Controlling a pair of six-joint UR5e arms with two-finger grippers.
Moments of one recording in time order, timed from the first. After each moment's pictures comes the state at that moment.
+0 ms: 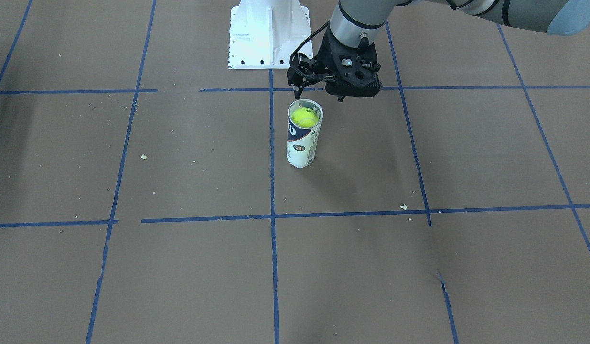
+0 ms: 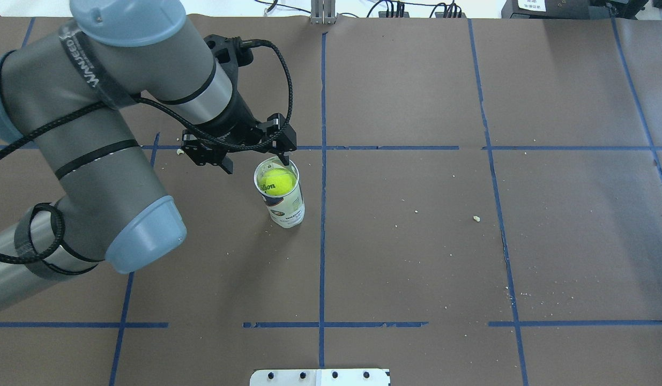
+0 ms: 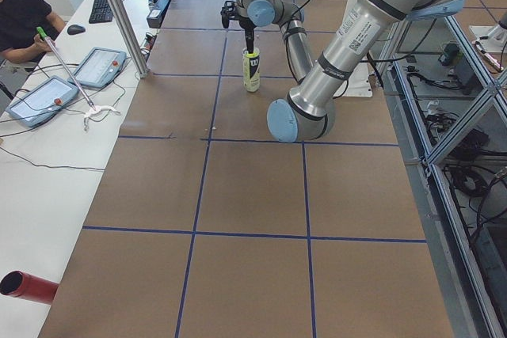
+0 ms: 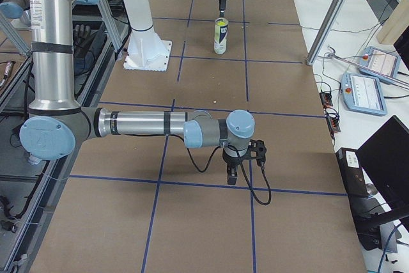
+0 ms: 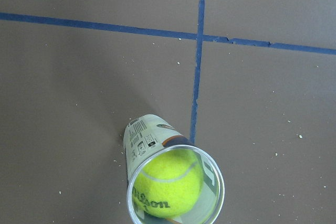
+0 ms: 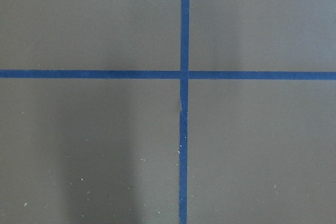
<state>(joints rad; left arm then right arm) -0.75 -2.27 -1.95 -1.35 -2.17 -1.16 1.46 -1.60 1.62 -1.49 2.30 0.16</state>
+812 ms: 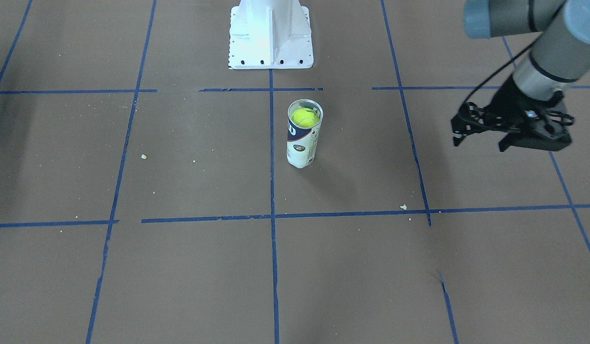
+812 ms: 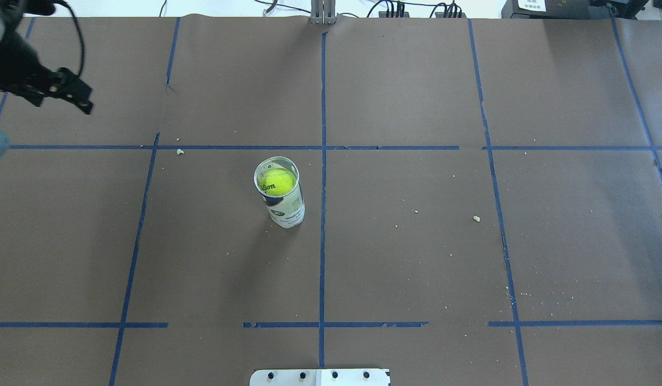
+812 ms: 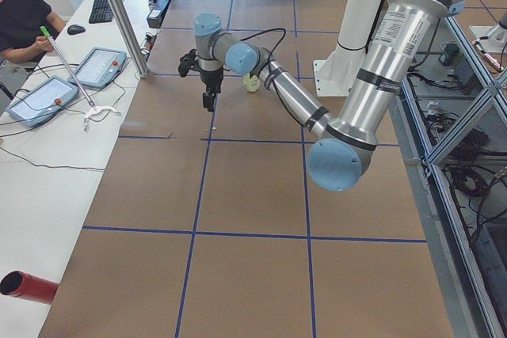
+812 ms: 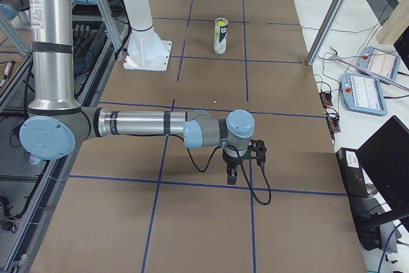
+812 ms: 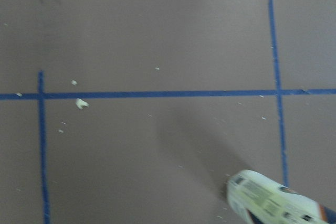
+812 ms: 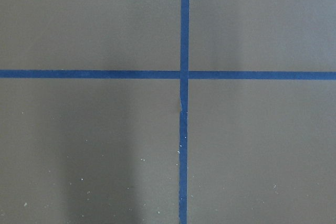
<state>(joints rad) -1.16 -1.89 -1.87 -1.42 -2.25 -0.41 1.46 -1.60 1.62 -1.49 2.30 0.16</state>
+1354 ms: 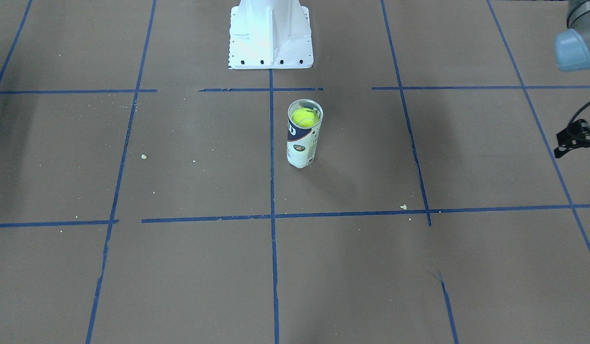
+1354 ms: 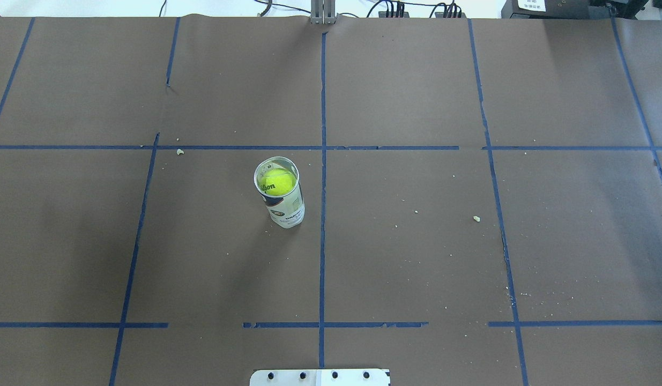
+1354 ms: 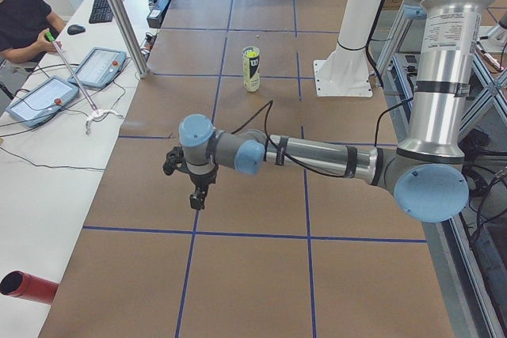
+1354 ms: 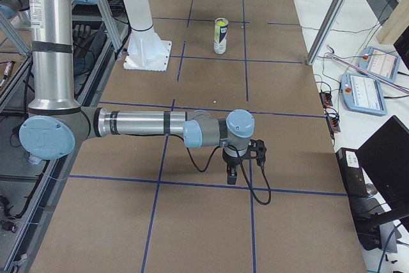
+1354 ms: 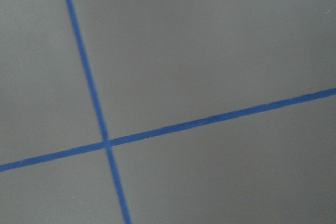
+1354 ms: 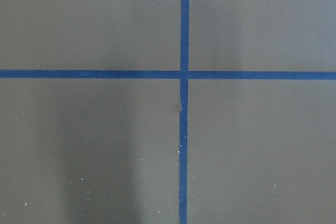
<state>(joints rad) -1.41 -1.58 -1.60 -1.76 -2.29 -0.03 1.46 -1.60 1.62 -1.49 2.30 0.16</state>
